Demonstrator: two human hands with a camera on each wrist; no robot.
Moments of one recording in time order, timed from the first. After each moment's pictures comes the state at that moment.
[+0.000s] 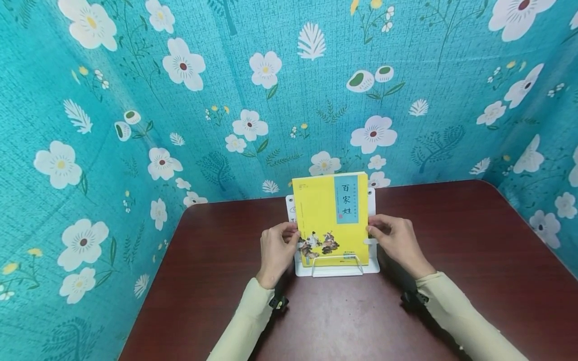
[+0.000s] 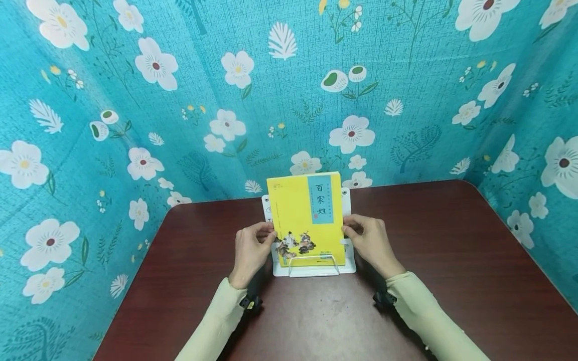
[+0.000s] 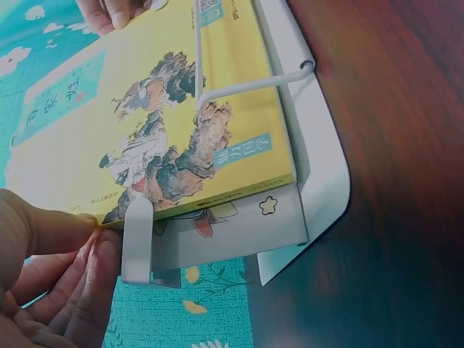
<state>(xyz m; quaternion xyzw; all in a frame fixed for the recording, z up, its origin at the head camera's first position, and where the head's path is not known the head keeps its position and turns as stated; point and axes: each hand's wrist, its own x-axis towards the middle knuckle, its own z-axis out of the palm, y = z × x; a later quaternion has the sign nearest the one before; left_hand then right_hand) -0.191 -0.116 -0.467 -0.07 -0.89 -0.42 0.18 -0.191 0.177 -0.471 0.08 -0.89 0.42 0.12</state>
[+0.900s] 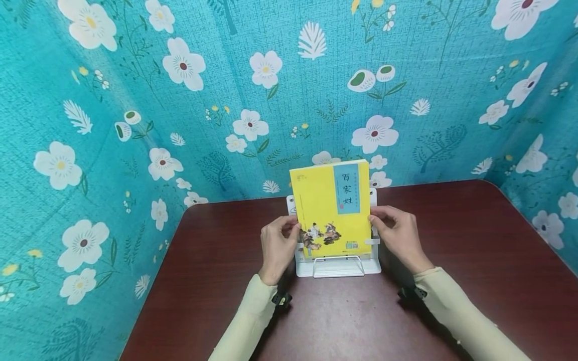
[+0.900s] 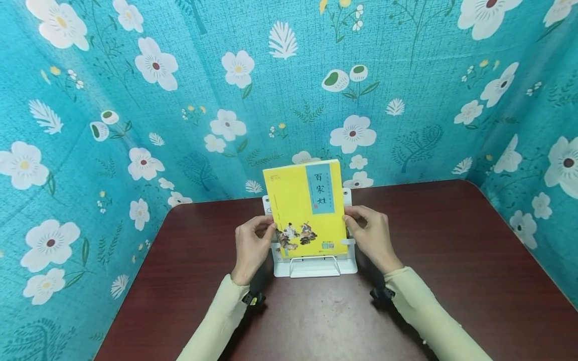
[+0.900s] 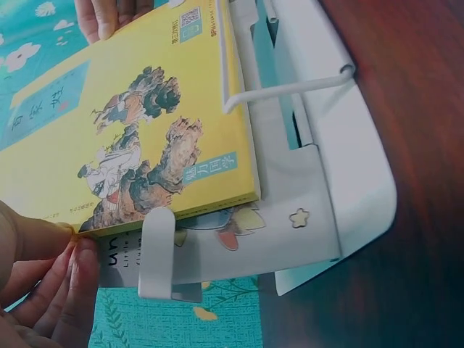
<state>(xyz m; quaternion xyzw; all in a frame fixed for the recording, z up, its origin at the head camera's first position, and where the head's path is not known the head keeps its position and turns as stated) -0.199 -0.114 -0.462 -0.08 -0.86 -0.44 0.24 -0.200 0.176 -0.467 0.07 -0.86 0.47 0.21</state>
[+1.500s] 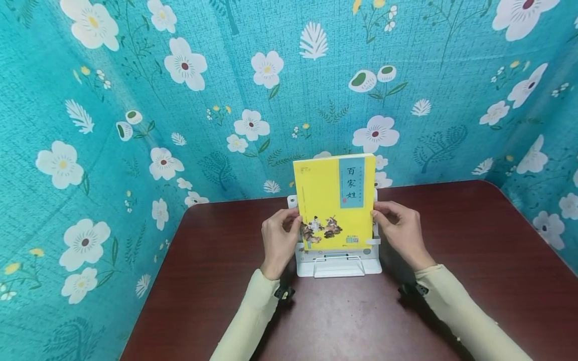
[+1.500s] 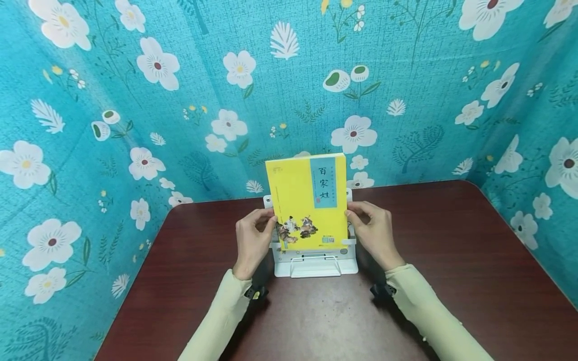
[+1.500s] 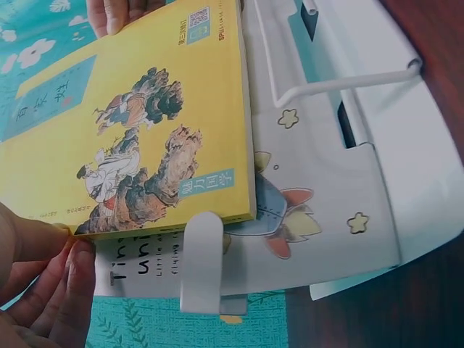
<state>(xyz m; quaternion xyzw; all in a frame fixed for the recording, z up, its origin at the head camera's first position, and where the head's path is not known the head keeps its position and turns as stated) -0.205 -0.108 -0.448 -0.09 -0.86 -0.43 0.27 -0.204 0.179 -0.458 0.08 -0.83 0.50 0.24</state>
